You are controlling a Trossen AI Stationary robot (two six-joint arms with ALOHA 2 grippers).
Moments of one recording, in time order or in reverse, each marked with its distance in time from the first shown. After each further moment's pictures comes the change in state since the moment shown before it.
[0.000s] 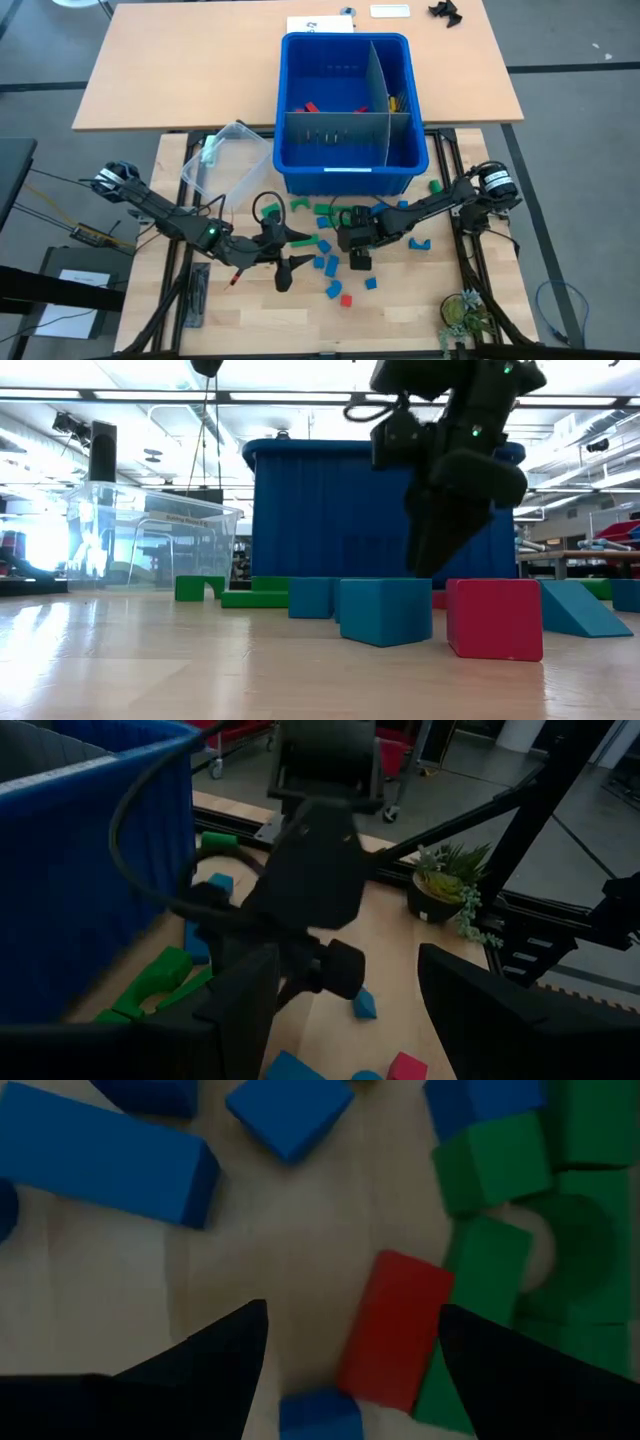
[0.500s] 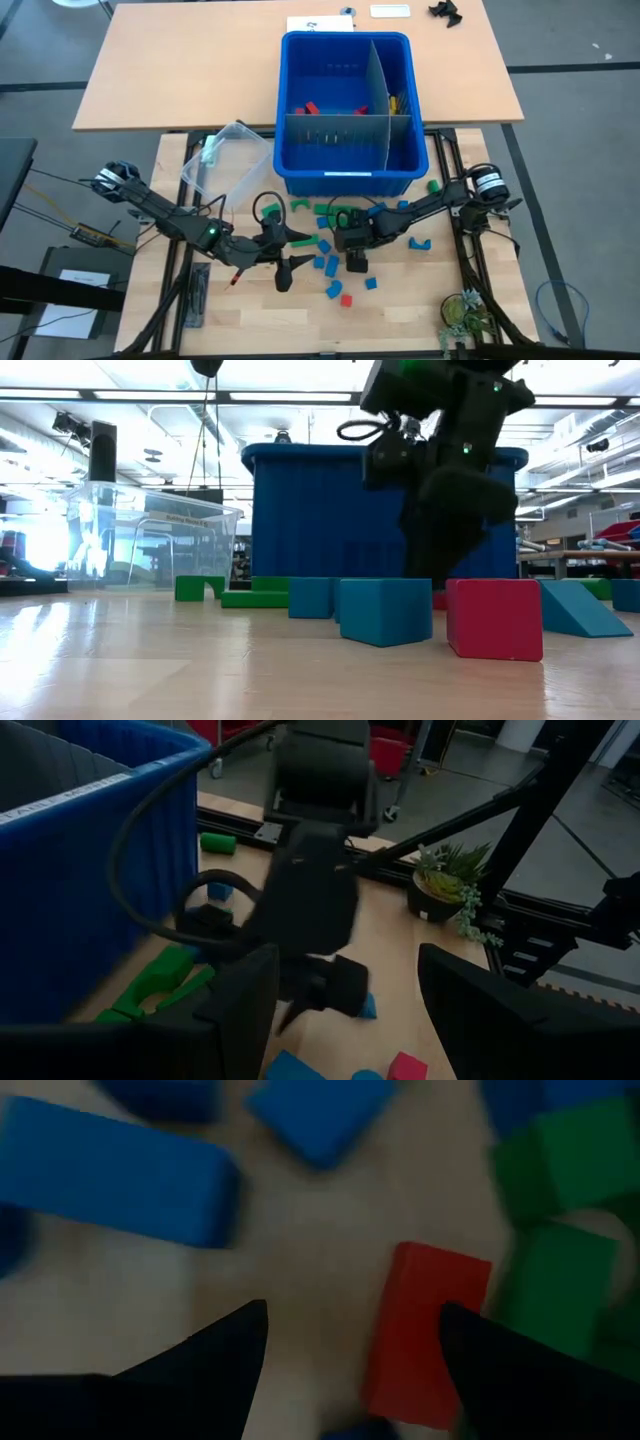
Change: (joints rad) left arm 0.000 0.000 0.000 0.000 0.000 0.000; right arm 0.006 0.055 0.002 0.063 -0.076 0.037
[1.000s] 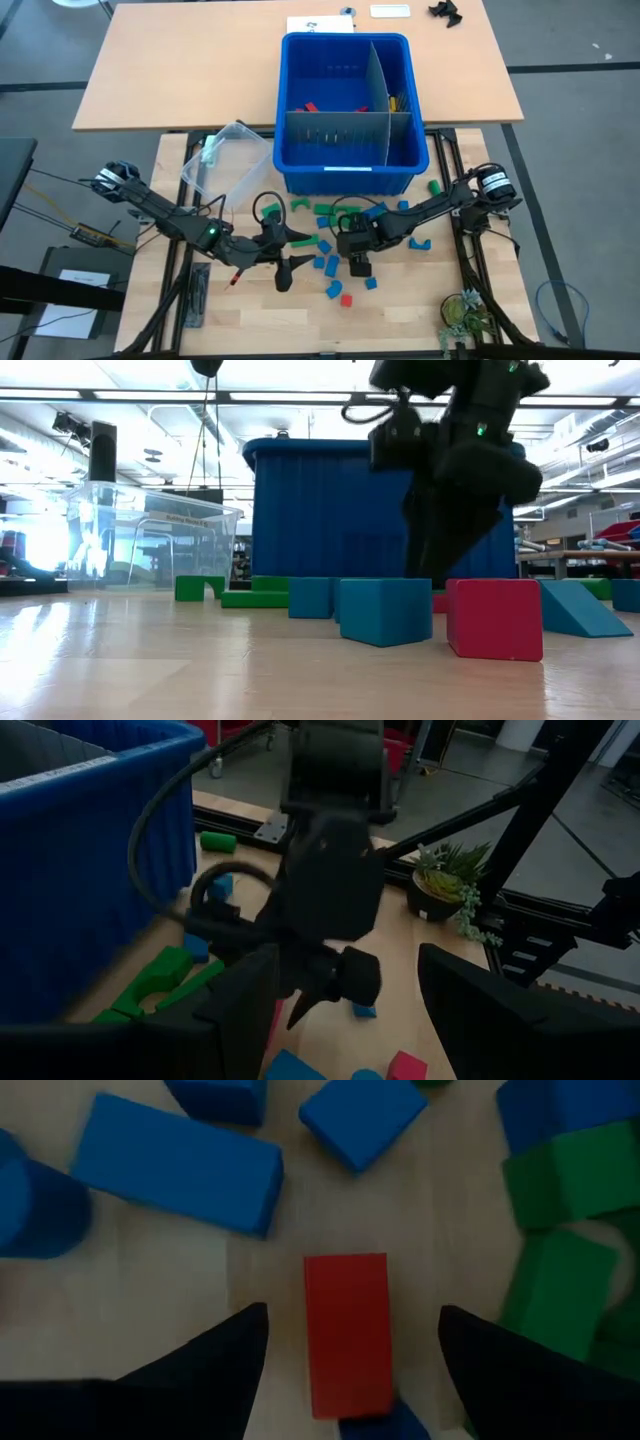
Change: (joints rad) left arm 0.000 0.000 0.000 0.000 0.000 0.000; right arm 0.021 -0.031 -0.002 -0.024 0.021 -0.032
